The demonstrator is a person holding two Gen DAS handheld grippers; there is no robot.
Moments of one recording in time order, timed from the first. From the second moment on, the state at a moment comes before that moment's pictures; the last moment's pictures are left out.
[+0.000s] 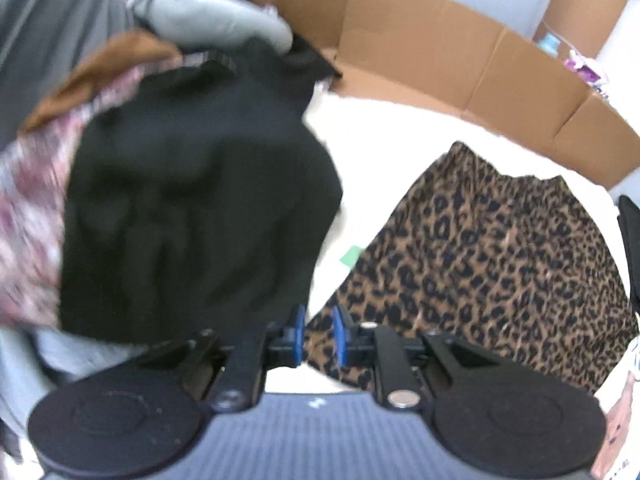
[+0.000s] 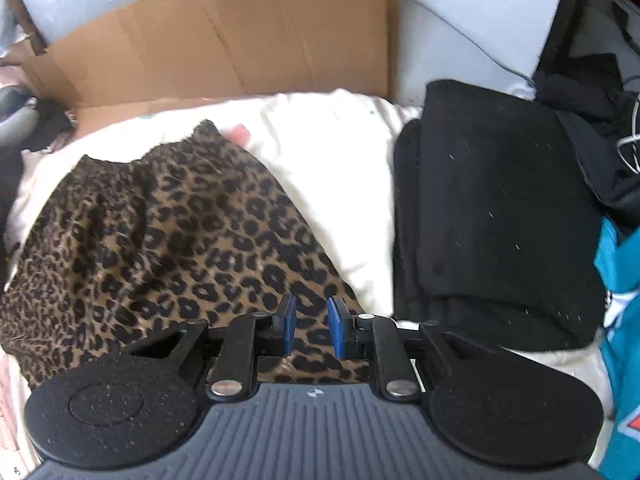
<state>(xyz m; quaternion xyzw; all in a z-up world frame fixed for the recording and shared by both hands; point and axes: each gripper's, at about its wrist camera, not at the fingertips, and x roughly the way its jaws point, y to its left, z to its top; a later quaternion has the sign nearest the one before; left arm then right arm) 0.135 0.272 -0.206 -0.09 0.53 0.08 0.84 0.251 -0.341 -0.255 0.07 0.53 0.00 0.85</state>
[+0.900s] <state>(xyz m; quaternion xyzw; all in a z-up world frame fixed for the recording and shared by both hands) 0.286 0.197 -0.241 -0.06 0.51 -0.06 0.86 0.297 -0.313 -0.274 0.09 0.50 0.05 0.86</state>
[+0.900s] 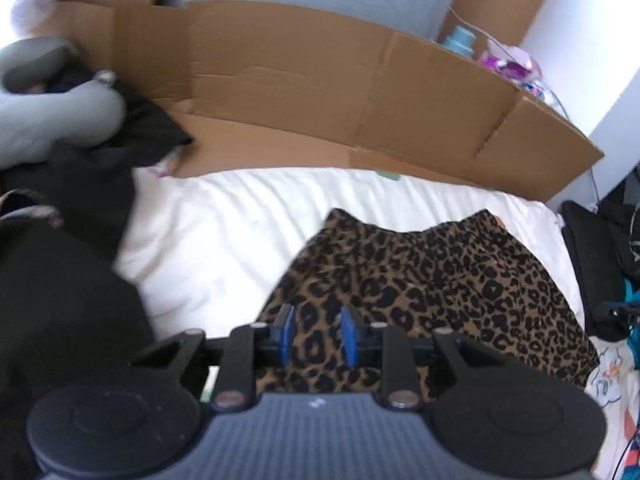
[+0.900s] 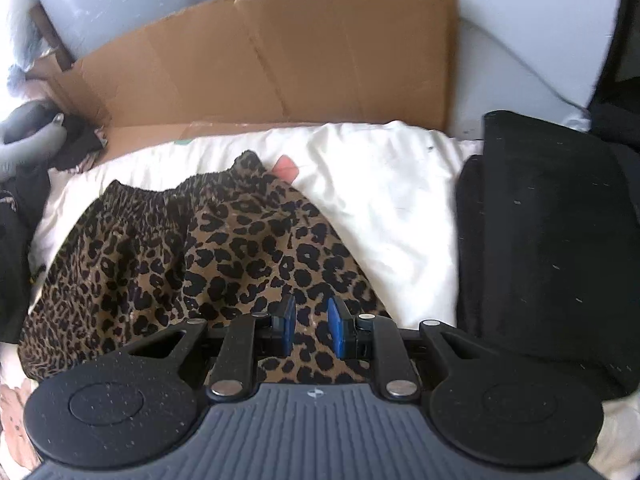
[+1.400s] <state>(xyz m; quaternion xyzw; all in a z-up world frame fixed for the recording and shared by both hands) 0.292 0.168 -0.333 -0.05 0.50 -0.11 0.86 0.318 -0.289 -0.326 0.09 0.47 0.08 0.87</state>
